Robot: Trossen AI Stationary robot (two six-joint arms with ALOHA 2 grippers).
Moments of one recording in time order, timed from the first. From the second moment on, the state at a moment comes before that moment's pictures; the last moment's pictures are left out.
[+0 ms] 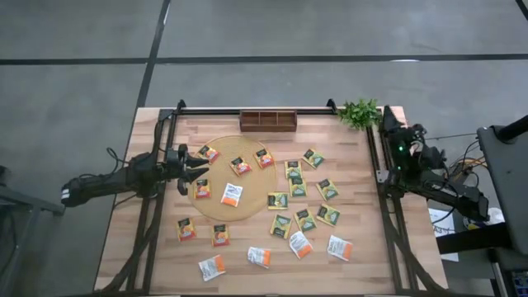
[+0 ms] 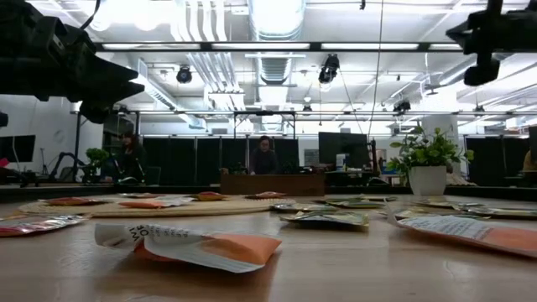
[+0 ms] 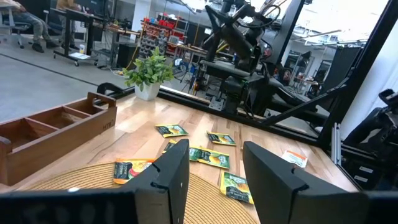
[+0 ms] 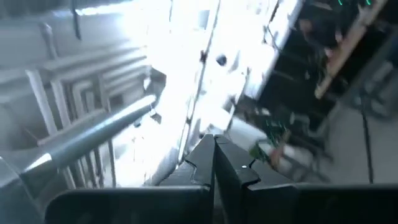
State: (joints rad) left arm 0.17 0.02 0.01 -0.01 0.01 -0.26; right arm -0.41 0.11 0.11 0.70 0.66 0.75
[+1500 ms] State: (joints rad) left arm 0.17 0.02 0.01 -0.01 0.01 -0.26; right arm -0.41 1.05 1.91 -0.23 0.64 -0.48
